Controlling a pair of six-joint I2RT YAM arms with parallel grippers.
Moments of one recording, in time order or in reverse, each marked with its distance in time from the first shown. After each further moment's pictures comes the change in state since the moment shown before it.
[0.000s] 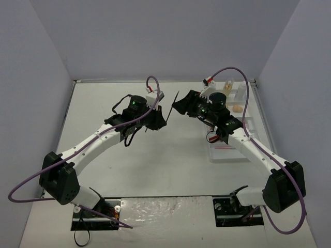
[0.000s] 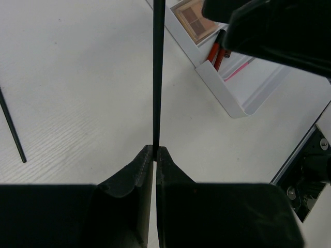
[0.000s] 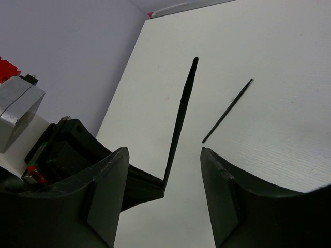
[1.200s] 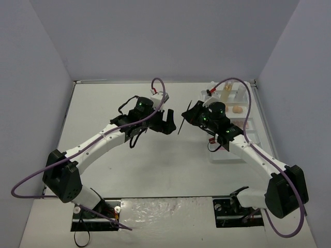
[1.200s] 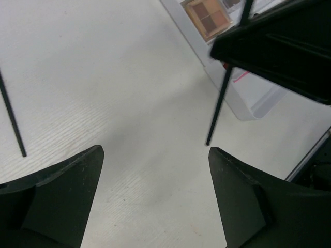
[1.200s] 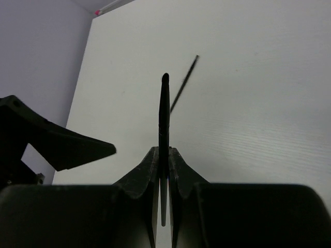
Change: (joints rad) left arm -0.051 0.040 0.044 -0.029 -0.069 -0.024; right arm -0.001 -0.033 -0.118 -0.018 0.120 0.000
